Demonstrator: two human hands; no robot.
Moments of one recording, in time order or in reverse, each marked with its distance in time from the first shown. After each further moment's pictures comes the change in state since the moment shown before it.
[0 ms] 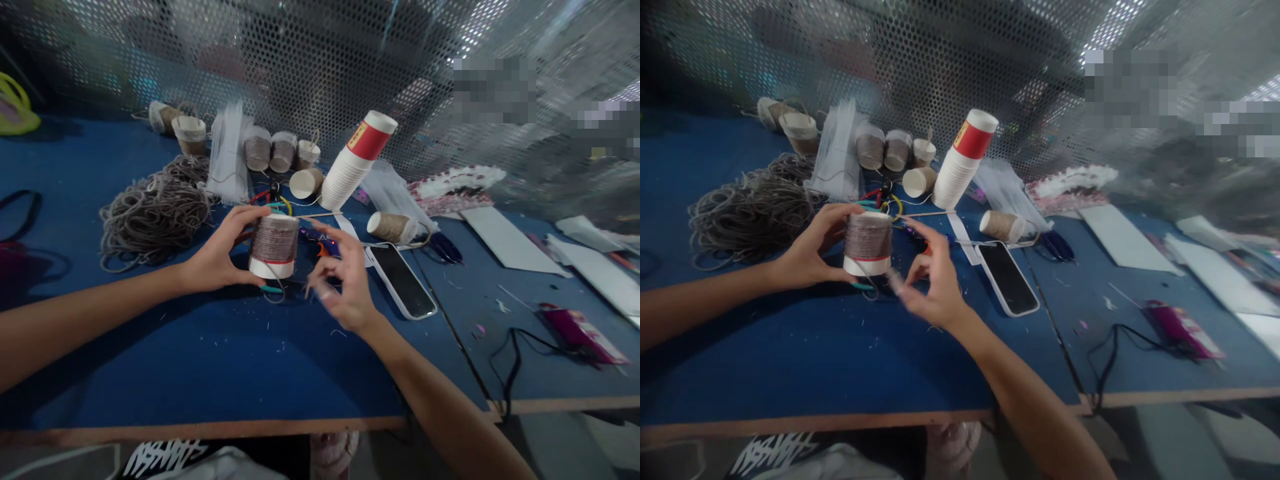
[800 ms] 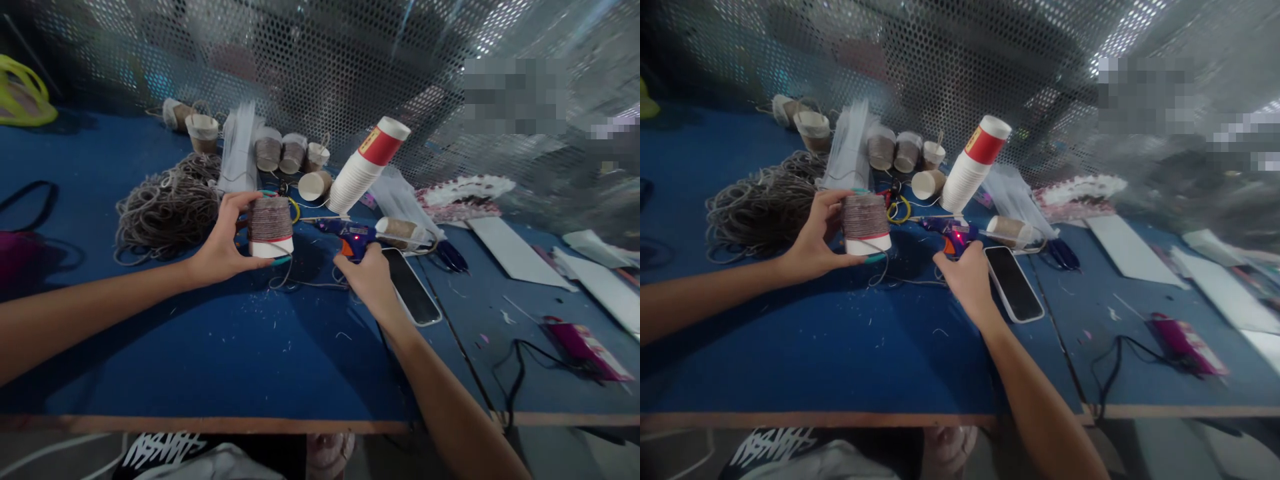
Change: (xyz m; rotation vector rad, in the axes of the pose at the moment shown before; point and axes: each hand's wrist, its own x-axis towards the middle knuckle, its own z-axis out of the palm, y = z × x) left_hand 0.000 -0.011 0.004 0.100 0.277 0.031; right_hand 0.027 0.017 -0.028 -0.675 0.380 0.580
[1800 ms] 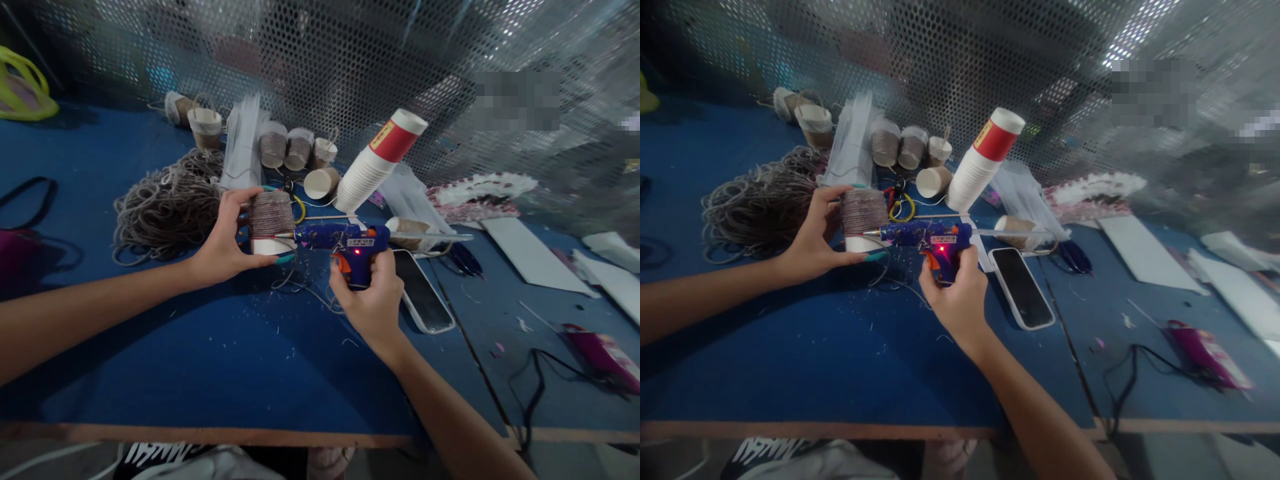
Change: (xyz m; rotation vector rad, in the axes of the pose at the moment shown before) left_hand 0.000 -0.007 -0.001 0.022 0.020 -0.033; right_hand -0.038 -0.006 0.008 0.141 0.214 -0.605
